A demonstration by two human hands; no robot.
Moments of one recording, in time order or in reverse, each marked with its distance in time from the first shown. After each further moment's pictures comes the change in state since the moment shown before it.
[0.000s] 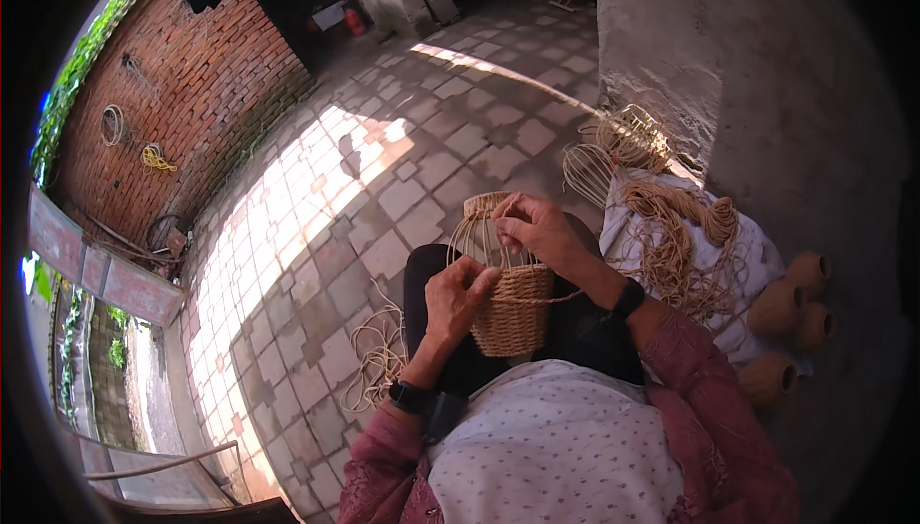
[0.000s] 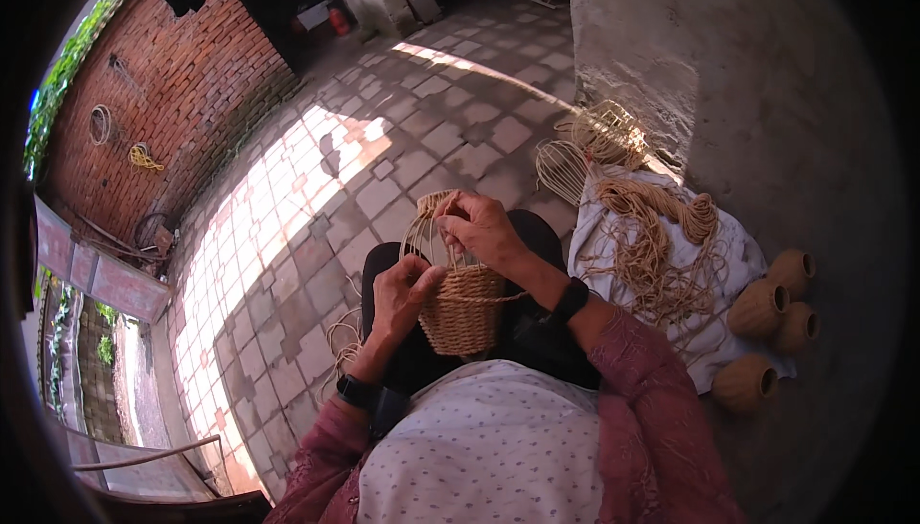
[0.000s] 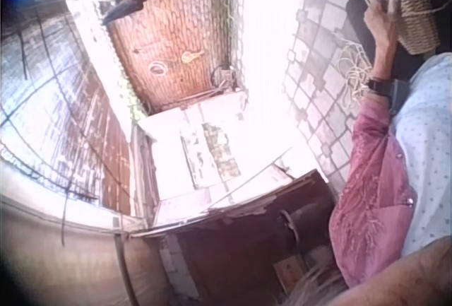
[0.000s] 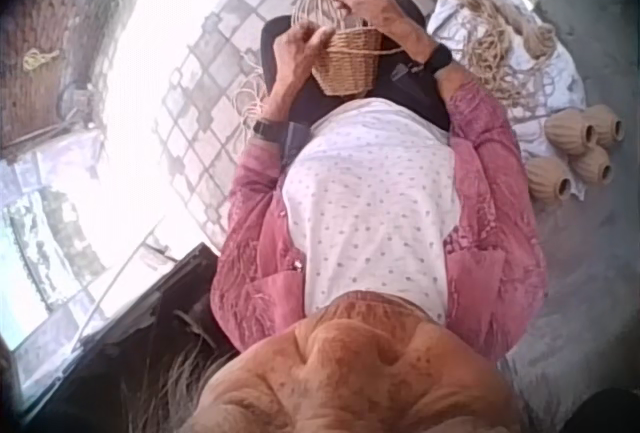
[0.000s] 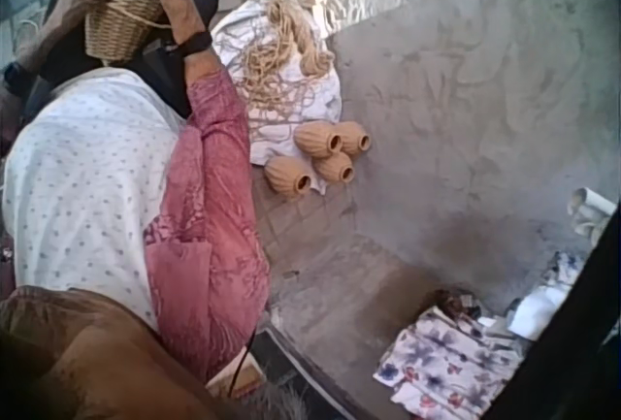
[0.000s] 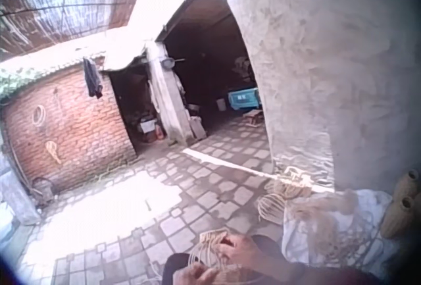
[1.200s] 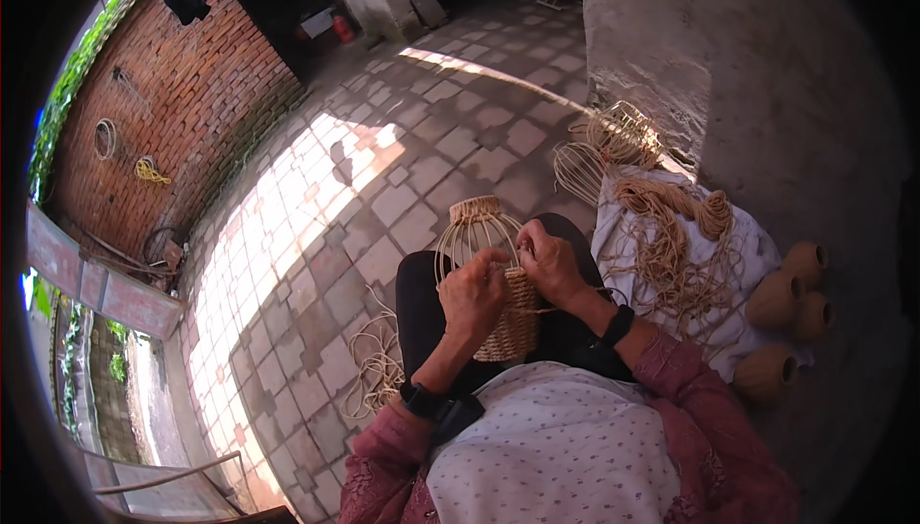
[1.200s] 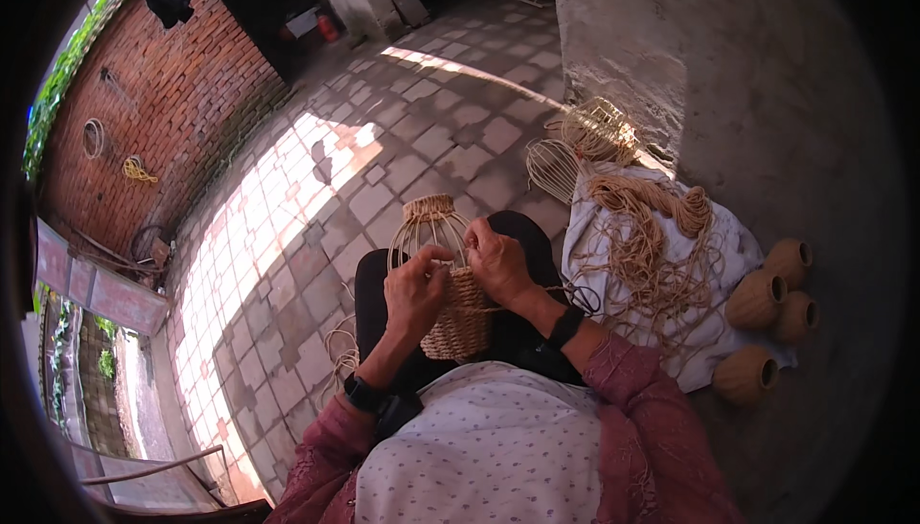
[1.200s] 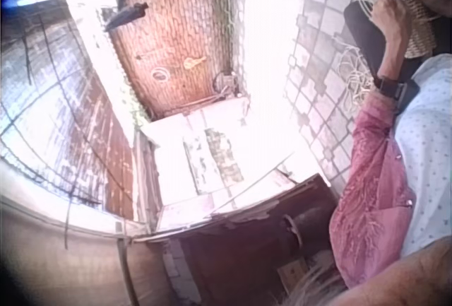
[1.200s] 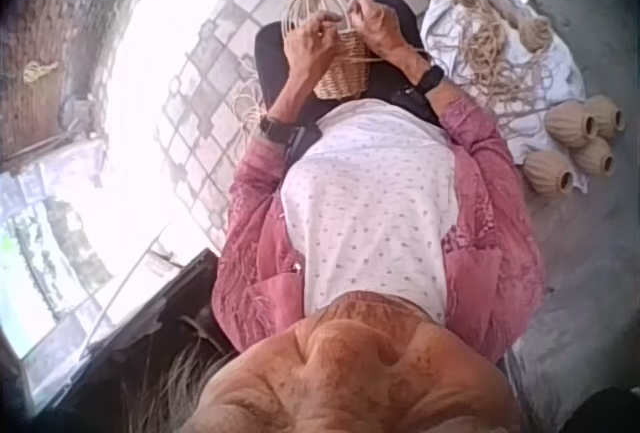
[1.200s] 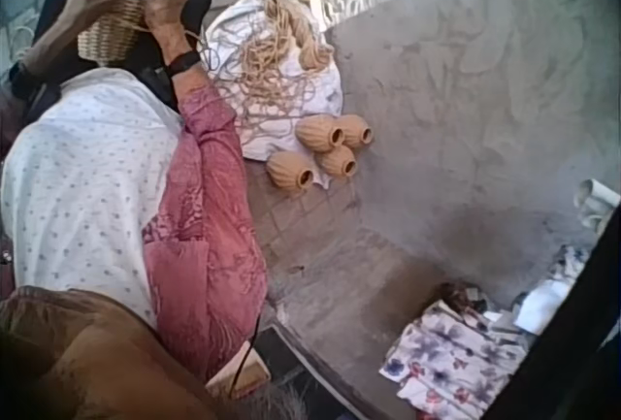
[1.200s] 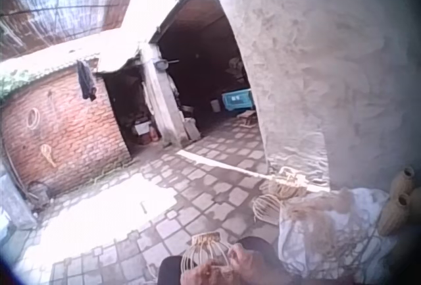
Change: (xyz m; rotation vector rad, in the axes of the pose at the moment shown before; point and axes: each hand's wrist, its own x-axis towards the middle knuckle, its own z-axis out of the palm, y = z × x) left_hand 0.004 0.036 0.026 0.204 0.058 0.109; right_hand -0.036 0.049 -0.007 -0.801 0.380 -0.271
